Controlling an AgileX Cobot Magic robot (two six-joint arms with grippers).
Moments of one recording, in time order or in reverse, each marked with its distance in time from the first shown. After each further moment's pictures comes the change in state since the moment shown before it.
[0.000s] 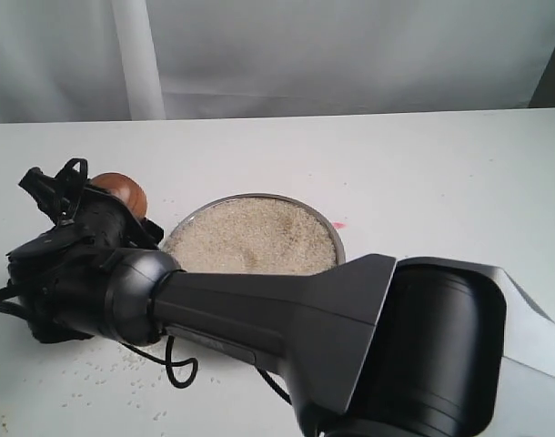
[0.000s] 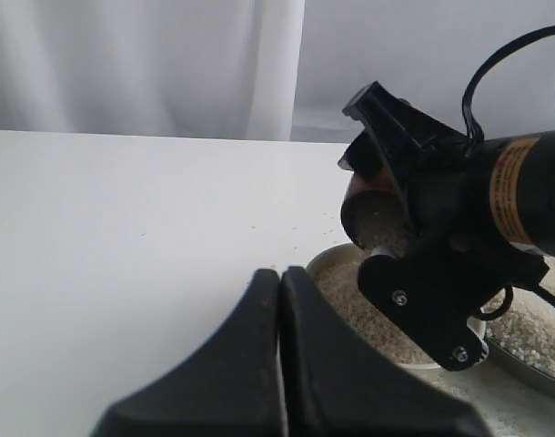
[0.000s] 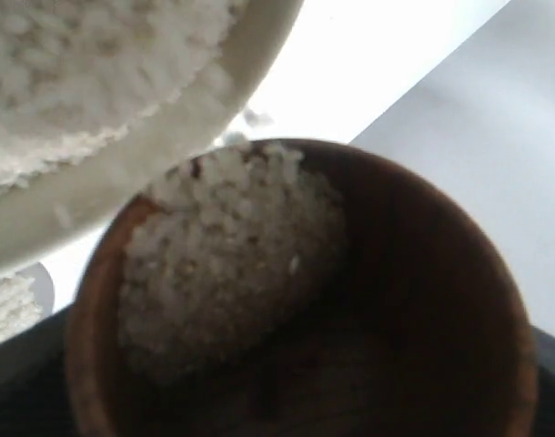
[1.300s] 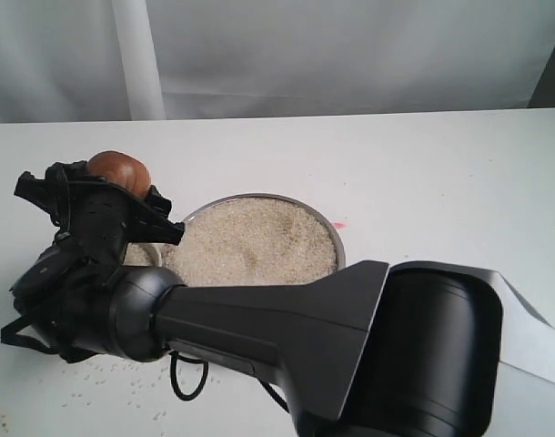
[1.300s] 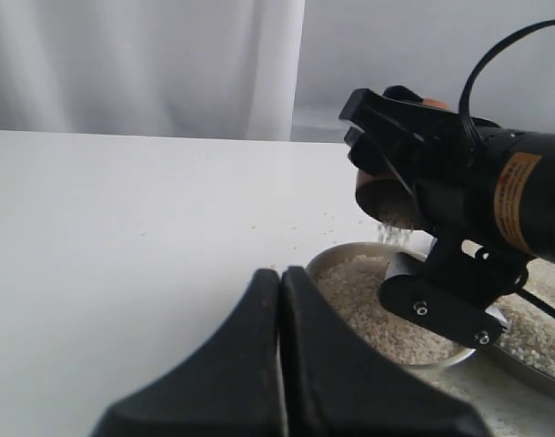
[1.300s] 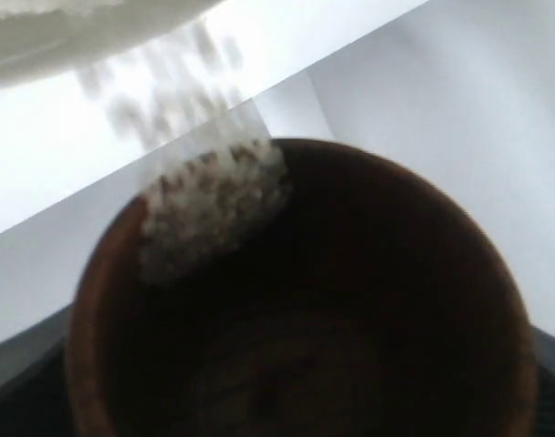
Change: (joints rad) left arm 0.000 0.000 0.000 0.000 0.000 0.000; right arm 0.011 0.004 0.059 -0.304 0.067 -0.024
